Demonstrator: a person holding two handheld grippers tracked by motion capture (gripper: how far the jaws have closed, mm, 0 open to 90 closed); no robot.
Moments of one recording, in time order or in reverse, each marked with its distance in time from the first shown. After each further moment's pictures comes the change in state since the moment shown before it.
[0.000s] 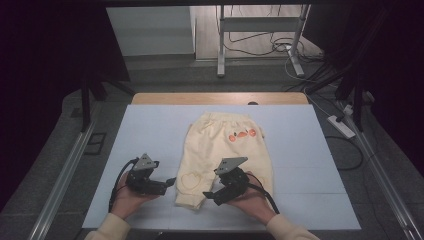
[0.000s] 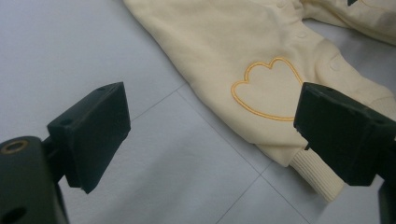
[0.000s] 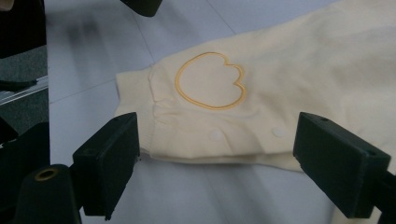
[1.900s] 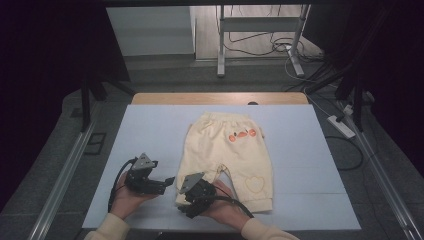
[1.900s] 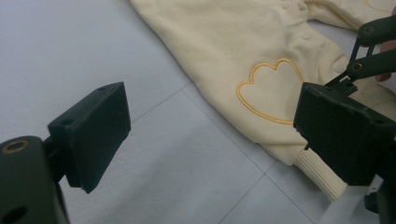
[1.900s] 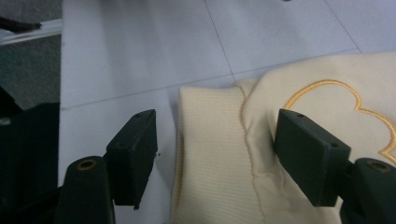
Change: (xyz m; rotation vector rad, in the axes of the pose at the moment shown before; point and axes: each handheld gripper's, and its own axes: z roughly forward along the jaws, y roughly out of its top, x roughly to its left) left arm 0.003 -0.001 -0.001 -0.003 0.009 -0.011; right arm 0.053 0.020 0.075 0.153 0.045 -0.198
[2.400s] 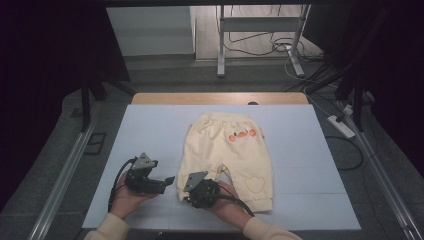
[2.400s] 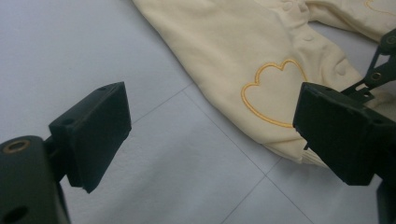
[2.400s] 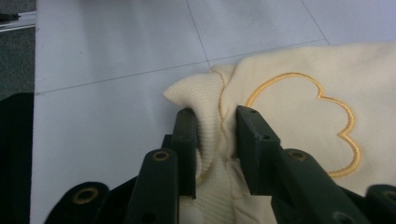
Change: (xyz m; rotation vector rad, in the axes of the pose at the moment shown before) left arm 0.002 0.001 0.001 -0.002 0.000 -0.006; right arm -0.007 -0.005 -0.009 0.004 -0.042 -0.003
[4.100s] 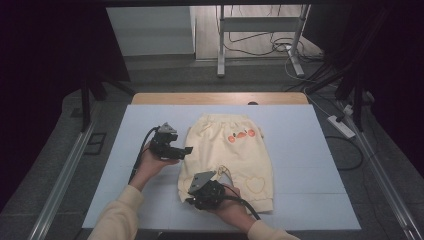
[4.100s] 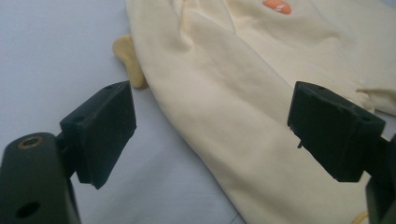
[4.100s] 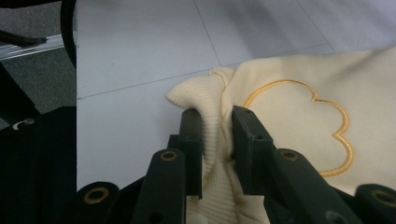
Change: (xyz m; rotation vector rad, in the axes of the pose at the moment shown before) left arm 0.036 0.082 0.072 0.031 -0.039 -0.008; right arm 0.001 -0.007 -0.016 -0.061 0.053 0.042
